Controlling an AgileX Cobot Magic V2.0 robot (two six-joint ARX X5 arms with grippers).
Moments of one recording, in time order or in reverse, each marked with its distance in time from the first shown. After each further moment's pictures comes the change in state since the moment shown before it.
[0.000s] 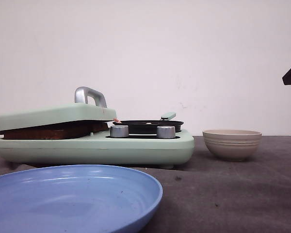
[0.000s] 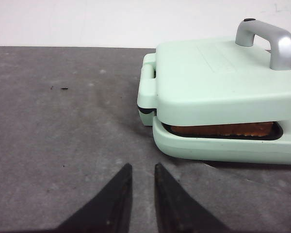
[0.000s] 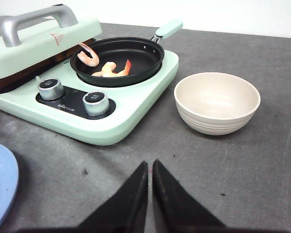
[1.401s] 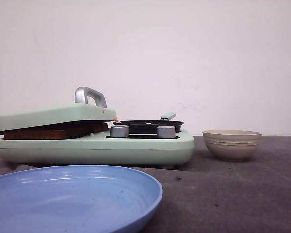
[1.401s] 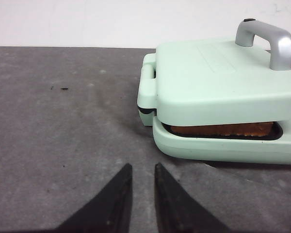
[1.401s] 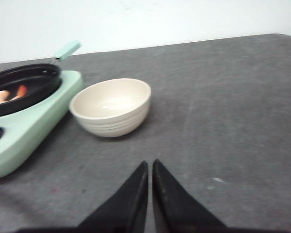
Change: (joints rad) left arm 0.000 0.000 0.000 0.000 0.000 0.000; right arm -0.521 -0.357 -0.190 -0.062 -0.190 0.021
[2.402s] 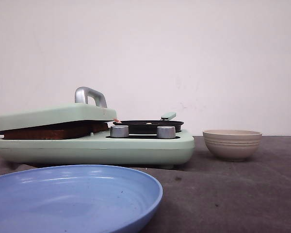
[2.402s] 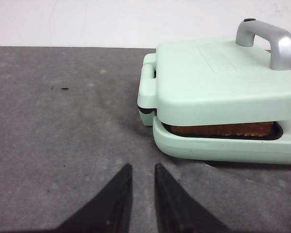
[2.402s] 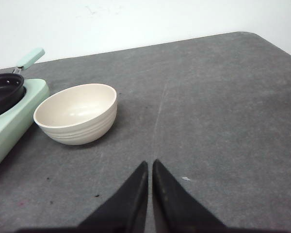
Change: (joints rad) left arm 0.000 0.000 0.000 0.000 0.000 0.000; right arm -0.145 0.000 0.000 -0.004 -0.074 0.005
